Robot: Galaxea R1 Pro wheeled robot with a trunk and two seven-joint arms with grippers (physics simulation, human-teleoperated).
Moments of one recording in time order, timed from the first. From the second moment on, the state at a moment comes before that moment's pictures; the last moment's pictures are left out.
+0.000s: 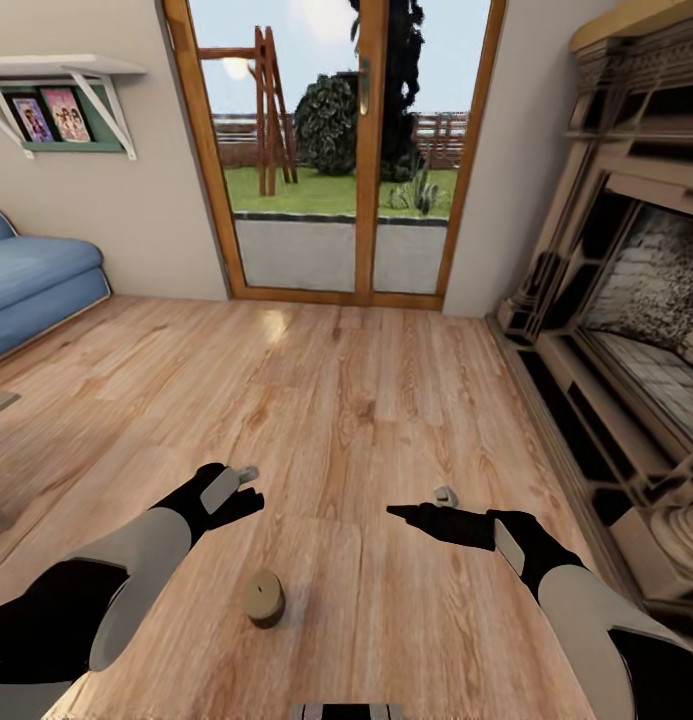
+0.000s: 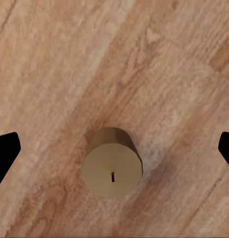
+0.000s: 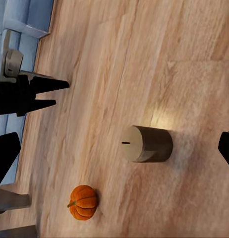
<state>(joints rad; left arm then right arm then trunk) -1.05 -0.01 -0.17 -0.21 0.68 0.58 0.42 -0.85 -0.07 -0.19 -0.32 -0.06 0.53 1.00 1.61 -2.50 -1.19</state>
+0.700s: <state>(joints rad) -1.04 -0.02 -0.17 -0.22 0.68 0.58 0.42 -0.85 -0.07 -0.19 -0.32 -0.06 0.53 1.00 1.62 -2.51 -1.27</state>
